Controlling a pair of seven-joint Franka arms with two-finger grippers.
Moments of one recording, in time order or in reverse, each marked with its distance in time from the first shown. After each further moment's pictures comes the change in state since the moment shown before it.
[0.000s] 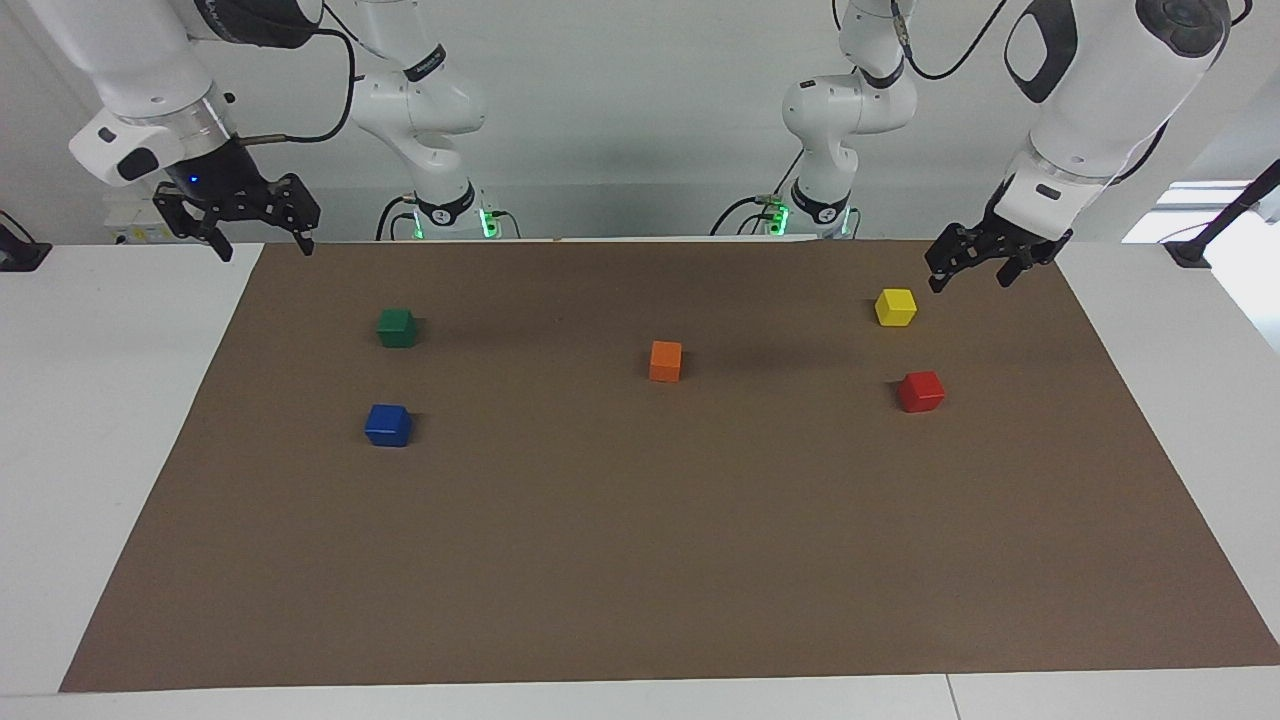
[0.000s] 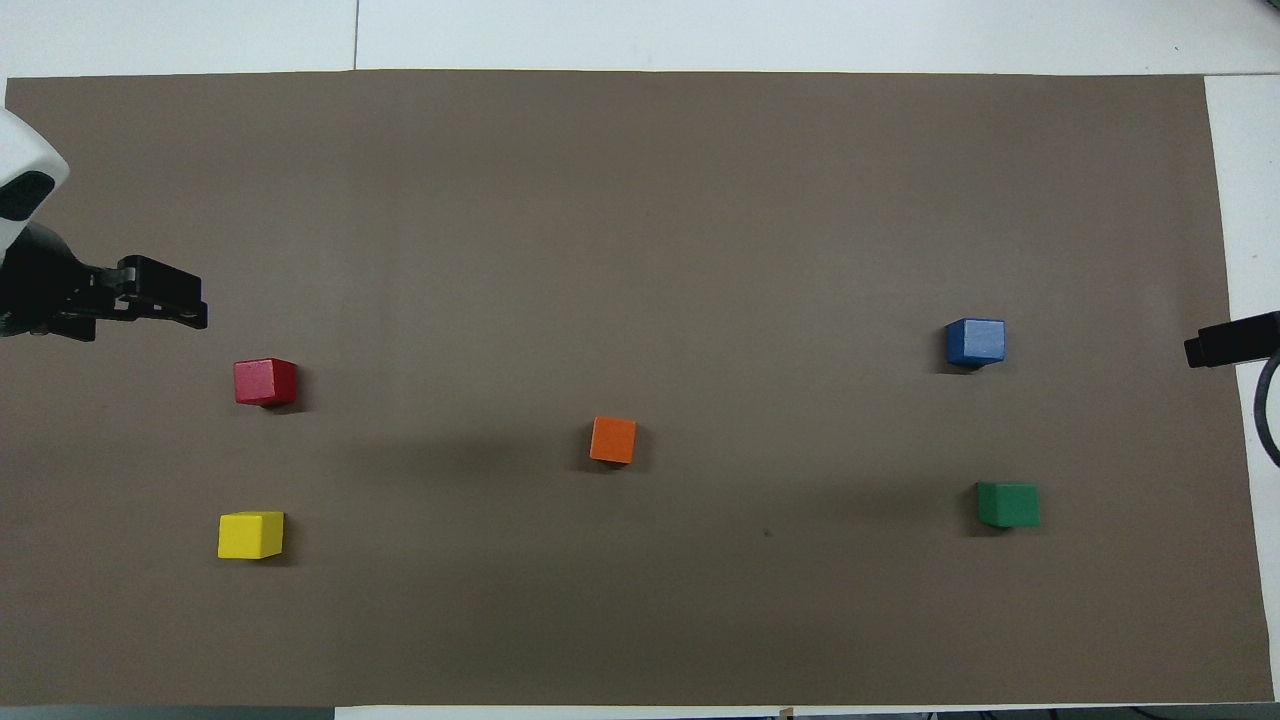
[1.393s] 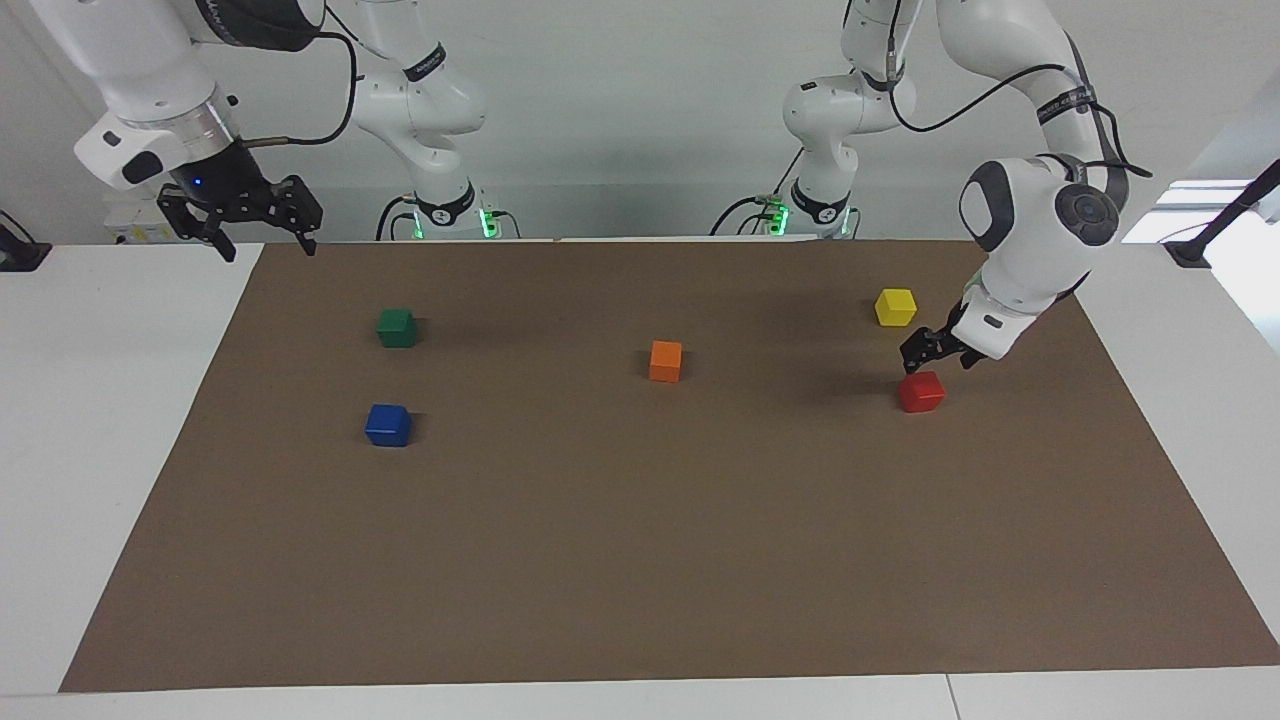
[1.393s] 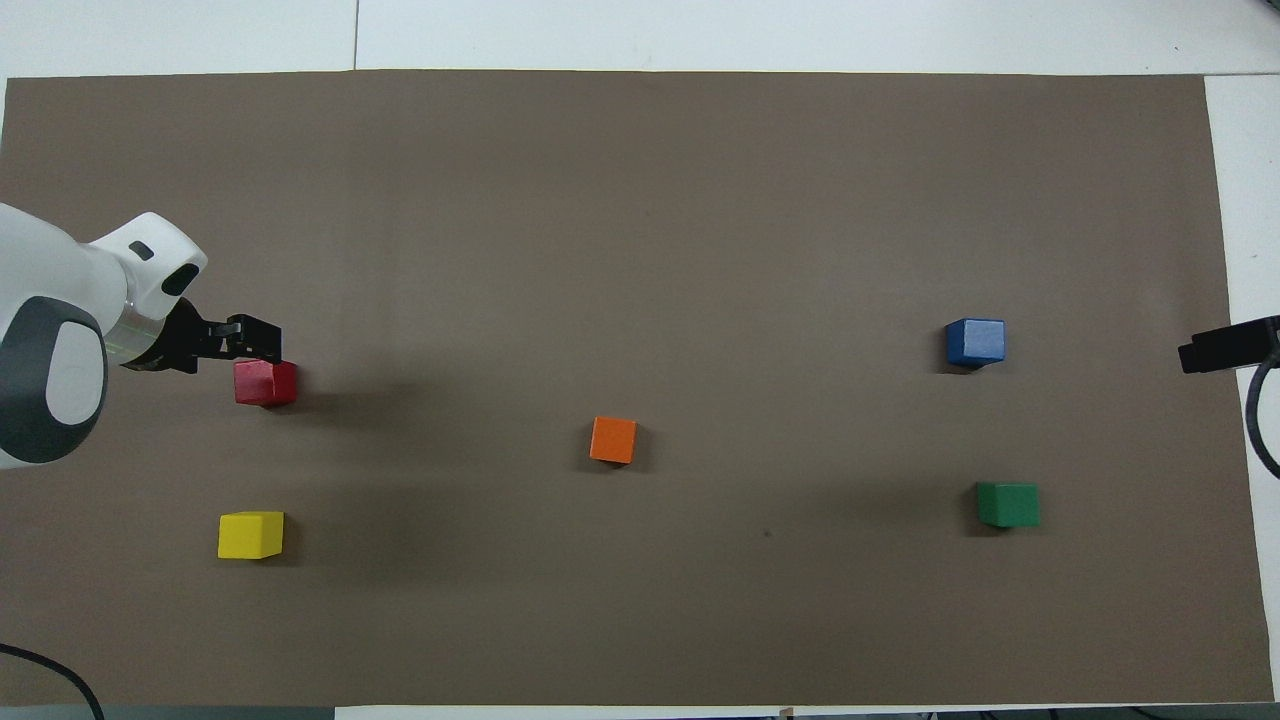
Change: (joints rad) left arm 0.087 0.072 0.003 -0.452 0.002 0.506 0.088; right arm -0.001 -0.006 0.000 -0.037 0.001 0.013 0.000
